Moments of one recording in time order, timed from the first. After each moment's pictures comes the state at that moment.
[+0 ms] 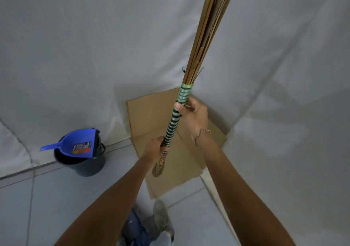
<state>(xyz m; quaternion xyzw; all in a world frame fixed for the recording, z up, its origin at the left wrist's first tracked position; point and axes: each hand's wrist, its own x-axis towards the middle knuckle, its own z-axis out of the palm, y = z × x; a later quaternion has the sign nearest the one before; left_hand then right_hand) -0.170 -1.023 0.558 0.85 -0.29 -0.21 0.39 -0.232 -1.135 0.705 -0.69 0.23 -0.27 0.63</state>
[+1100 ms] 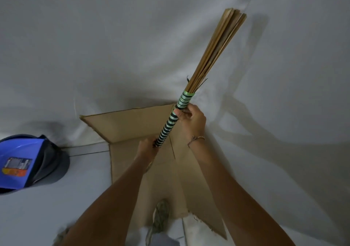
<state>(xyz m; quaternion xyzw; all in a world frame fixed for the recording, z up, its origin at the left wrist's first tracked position) 0.144 -1.368 0.393 0.88 -0.05 -0.27 0.38 0.144 -1.515 0.504 -0.79 0.25 -0.15 0.54</state>
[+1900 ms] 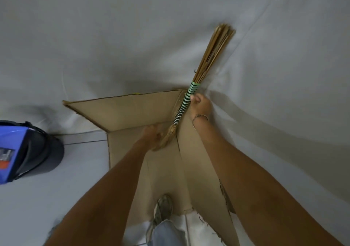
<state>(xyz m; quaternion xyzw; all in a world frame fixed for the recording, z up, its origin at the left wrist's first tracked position) 0.206 -1.392 0.288 0.91 -0.16 -0.33 0.20 0.220 -1.565 0.351 -0.80 0.39 -0.05 0.46</state>
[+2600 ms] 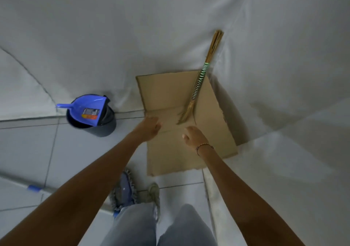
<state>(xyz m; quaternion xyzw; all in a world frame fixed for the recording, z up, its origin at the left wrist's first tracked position) -0.068 -1.143 0.549 0.92 -0.23 -0.27 0.19 -0.146 -1.334 0.521 -0.94 0.10 0.22 0.25</state>
